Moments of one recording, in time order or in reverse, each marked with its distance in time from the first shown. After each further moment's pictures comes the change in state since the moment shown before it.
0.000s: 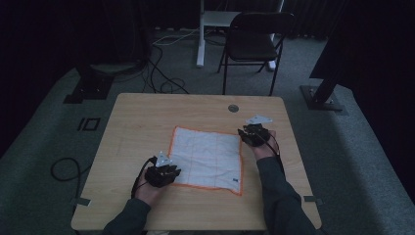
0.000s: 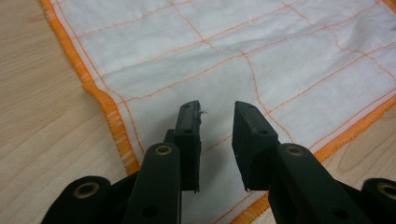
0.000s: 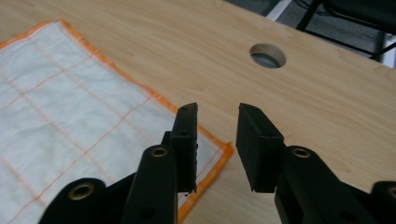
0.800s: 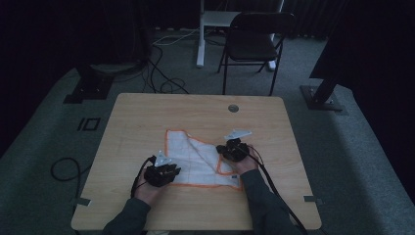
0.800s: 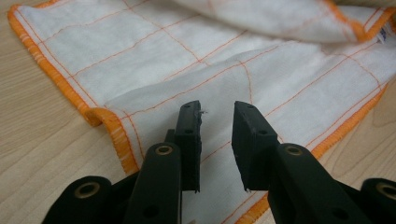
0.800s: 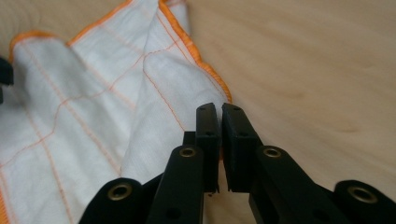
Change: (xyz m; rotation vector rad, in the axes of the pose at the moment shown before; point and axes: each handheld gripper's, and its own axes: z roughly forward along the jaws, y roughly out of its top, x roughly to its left) left arm -0.001 0.003 -0.006 -0.025 0.004 0.000; right arm 0.065 -0.017 0.019 0.044 0.282 -0.006
